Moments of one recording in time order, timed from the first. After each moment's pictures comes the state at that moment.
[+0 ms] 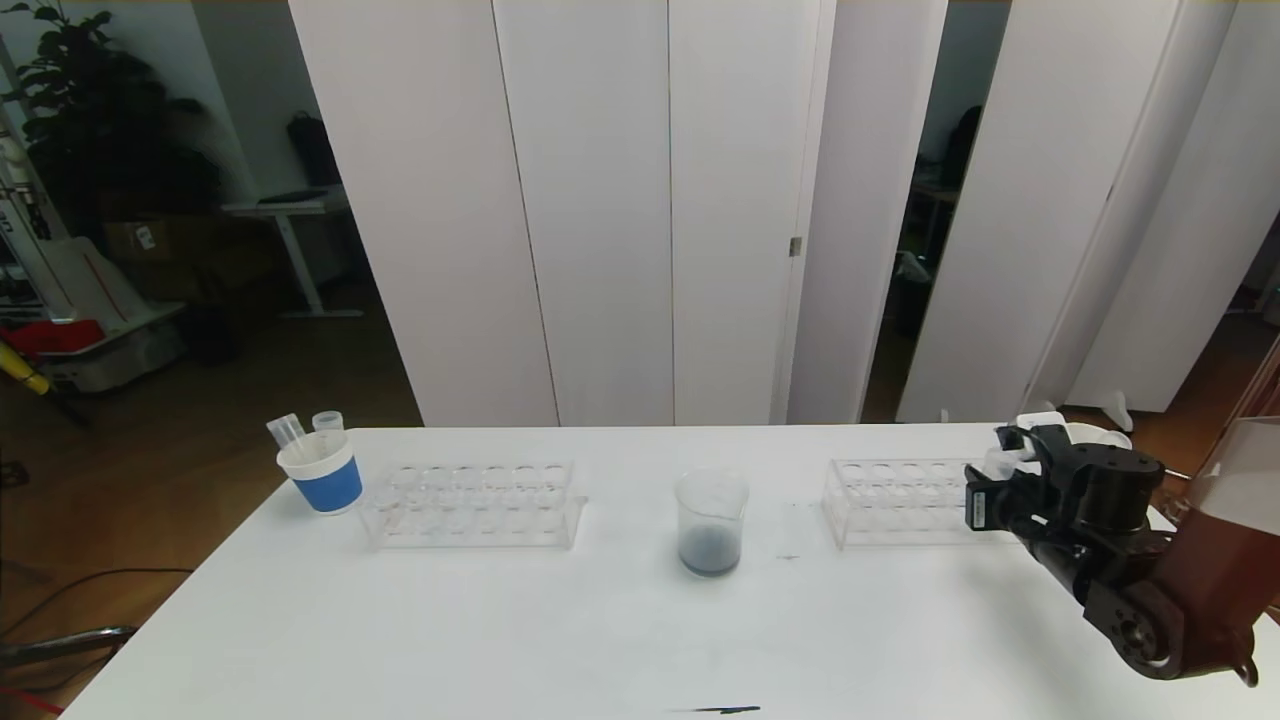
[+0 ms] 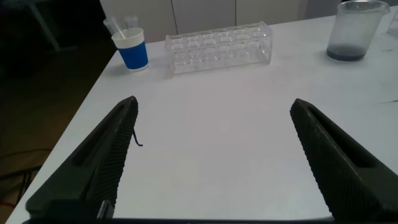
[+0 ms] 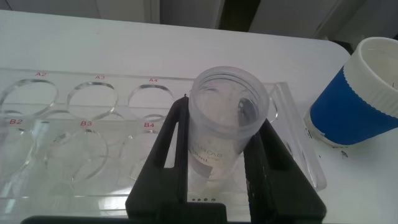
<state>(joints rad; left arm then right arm) 0.00 0.00 0.00 0.01 -0.04 0.11 0.04 2.26 -0.63 -1.37 -0.16 -0.10</state>
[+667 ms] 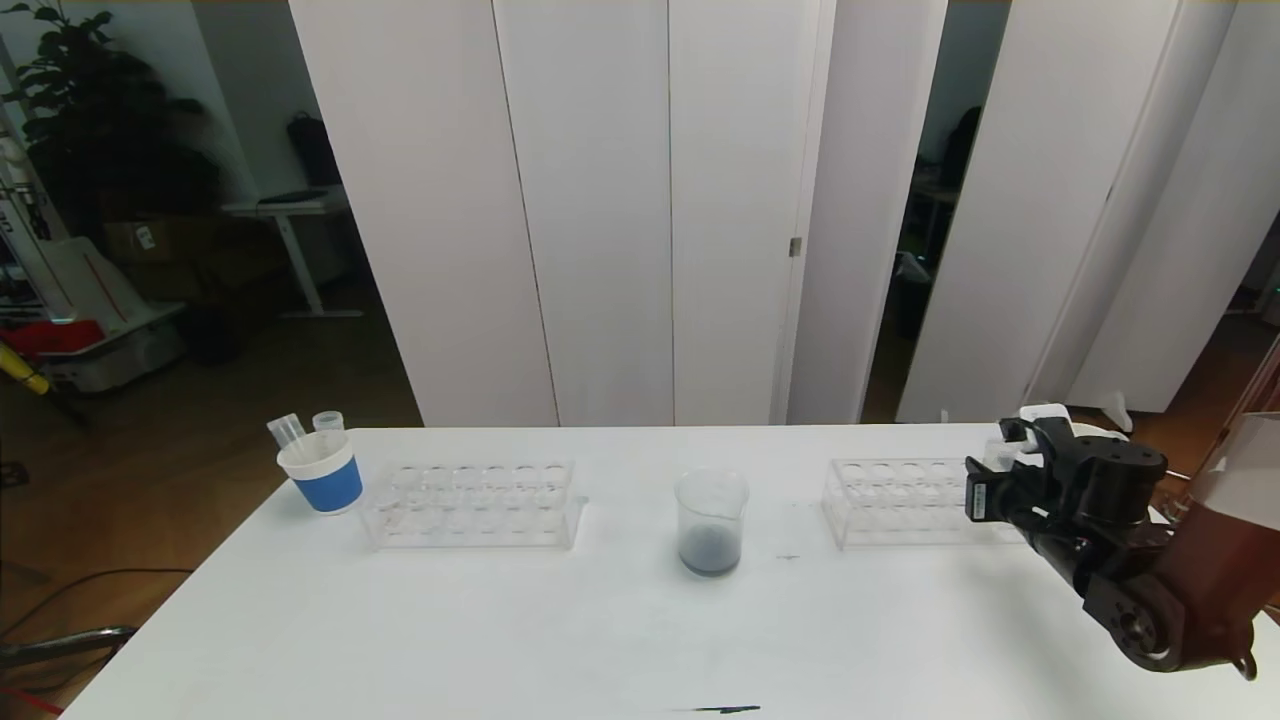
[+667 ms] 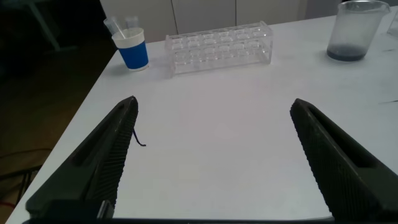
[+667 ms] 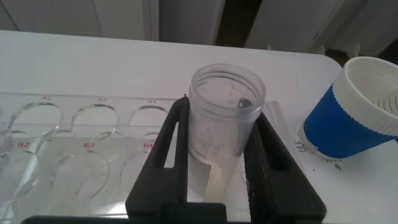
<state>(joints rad) 0.00 0.00 0.00 0.01 -0.04 0.11 0.02 2.25 -0.65 -1.37 -0.16 -0.10</state>
